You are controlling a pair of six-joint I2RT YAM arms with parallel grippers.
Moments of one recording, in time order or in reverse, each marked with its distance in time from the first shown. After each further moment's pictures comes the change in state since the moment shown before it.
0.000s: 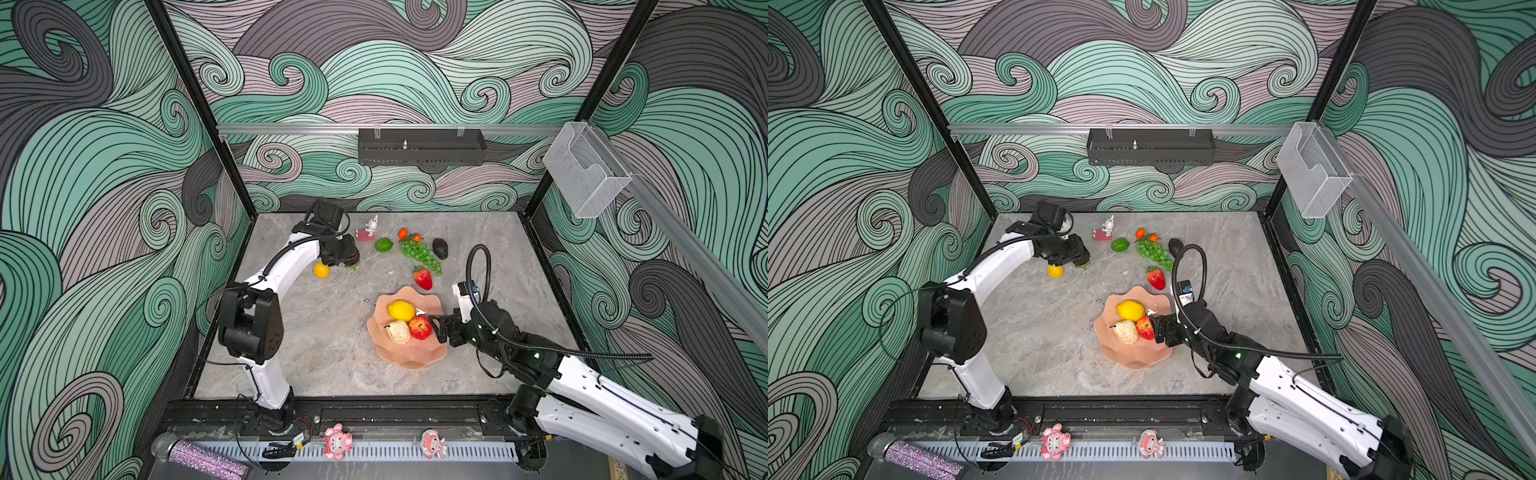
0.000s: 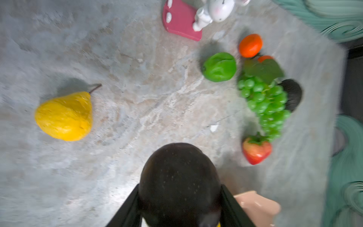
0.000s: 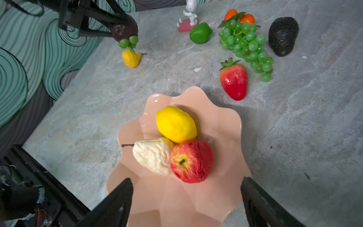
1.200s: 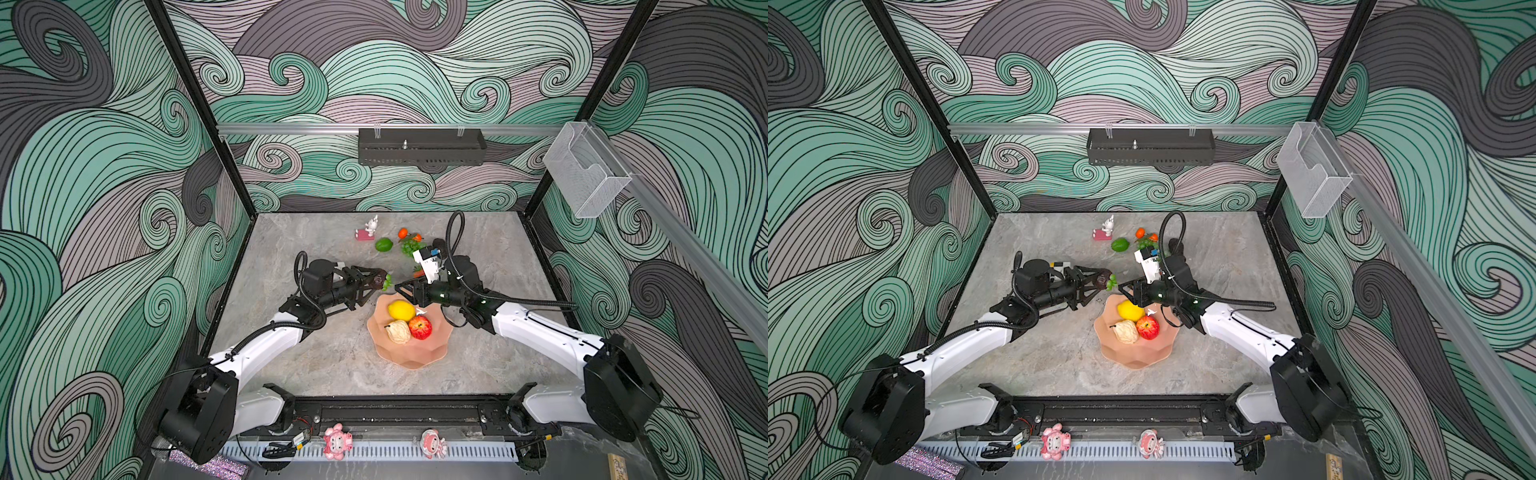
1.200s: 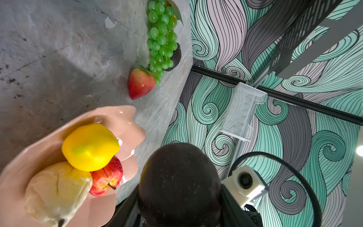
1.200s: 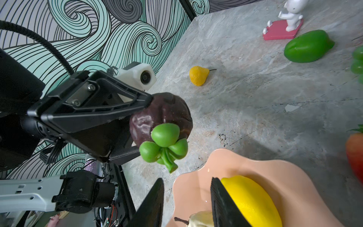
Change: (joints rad) left arm -0.171 -0.479 -0.761 0.909 0.273 -0.975; right arm -0.231 0.565 0.204 0.494 -0.626 -0.048
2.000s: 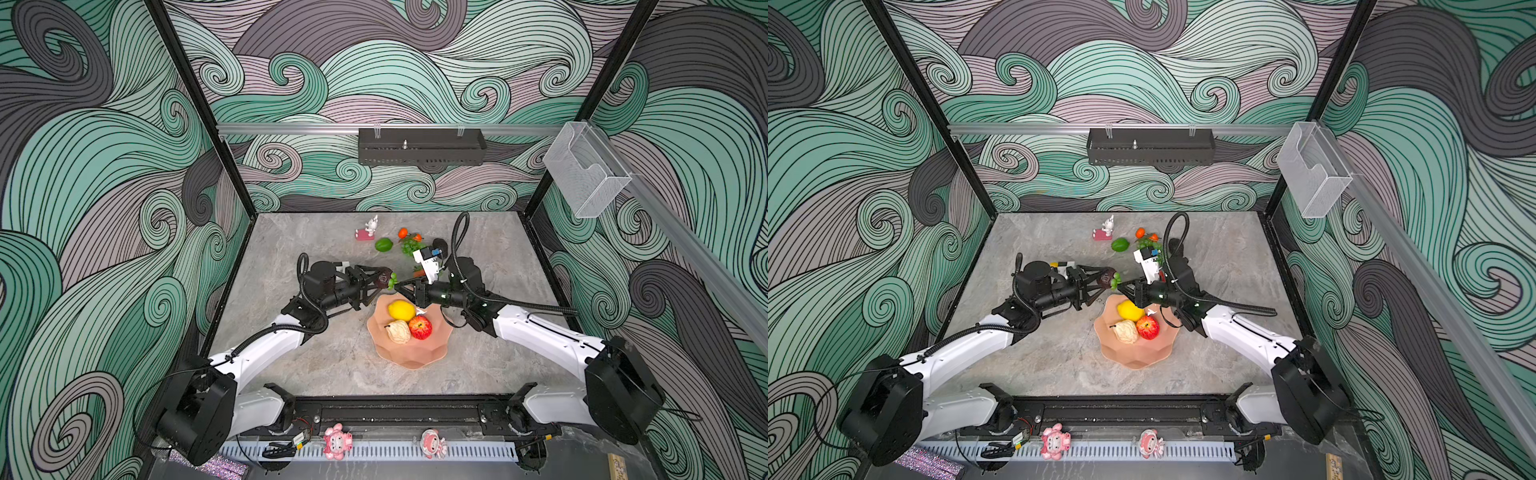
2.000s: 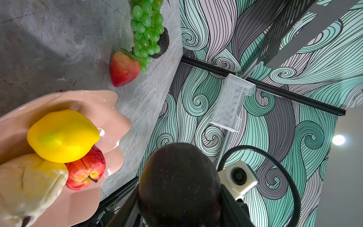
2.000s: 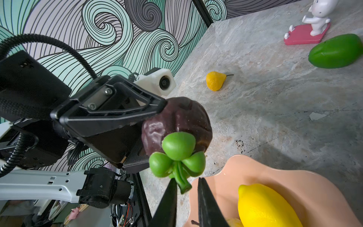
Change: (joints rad) left arm -0.032 -0.005 -0.014 0.070 0.000 -0.052; right arm 0.000 -0.027 -0.038 0.096 -0.062 0.044
